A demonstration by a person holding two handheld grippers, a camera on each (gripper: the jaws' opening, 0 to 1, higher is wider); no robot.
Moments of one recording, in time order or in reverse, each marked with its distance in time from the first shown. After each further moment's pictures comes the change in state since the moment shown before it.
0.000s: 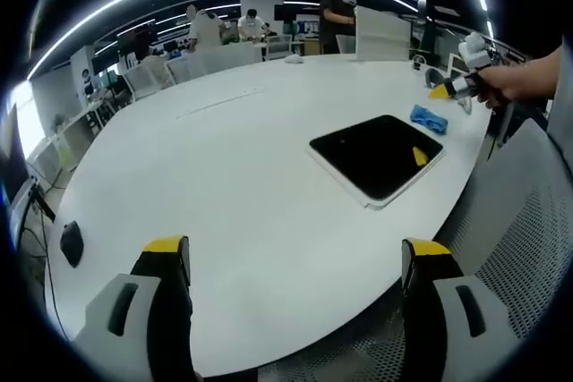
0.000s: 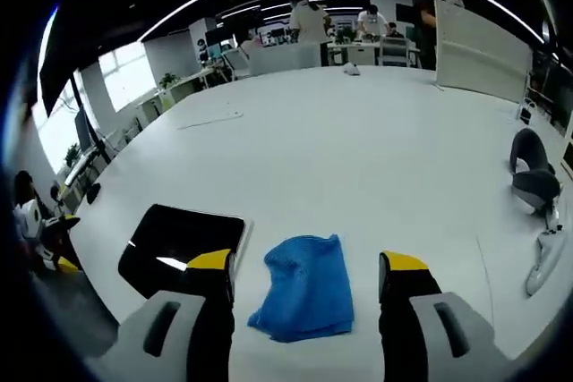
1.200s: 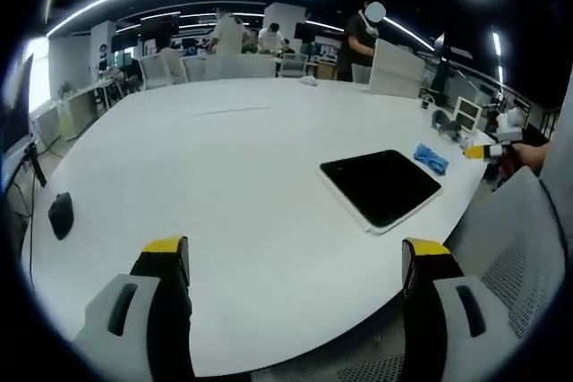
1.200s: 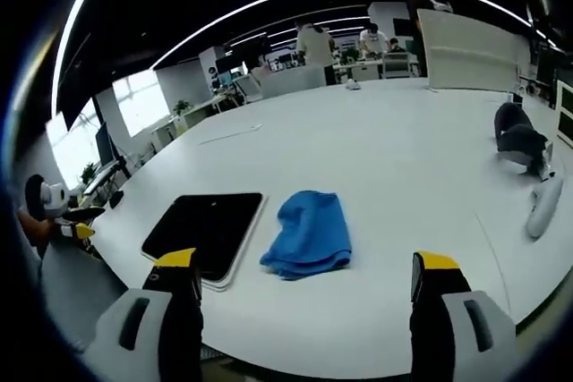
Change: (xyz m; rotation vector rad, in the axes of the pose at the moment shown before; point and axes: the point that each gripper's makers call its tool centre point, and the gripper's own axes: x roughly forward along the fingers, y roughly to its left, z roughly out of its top) left arm -0.011 0.009 0.017 -0.171 -0.099 -0.022; right arm -0.042 0.000 -0.052 0.099 -0.092 0.044
